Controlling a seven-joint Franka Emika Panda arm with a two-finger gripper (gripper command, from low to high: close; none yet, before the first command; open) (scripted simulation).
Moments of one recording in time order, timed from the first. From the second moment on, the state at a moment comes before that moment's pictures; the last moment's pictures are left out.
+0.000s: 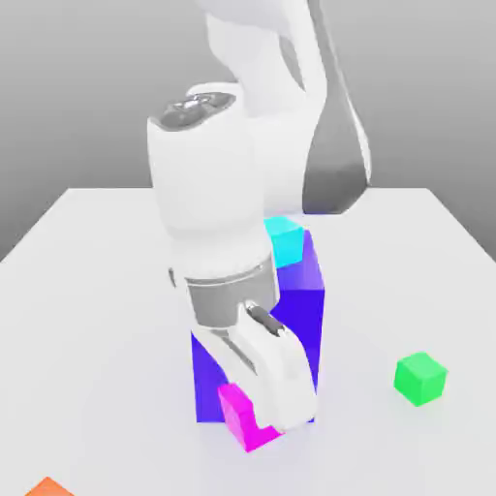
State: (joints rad) arm -0.45 0.11 0.51 -2.42 0.23 2.60 1.55
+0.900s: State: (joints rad) arm -0.05 -0.06 0.71 -2.68 0.14 2.65 0.58
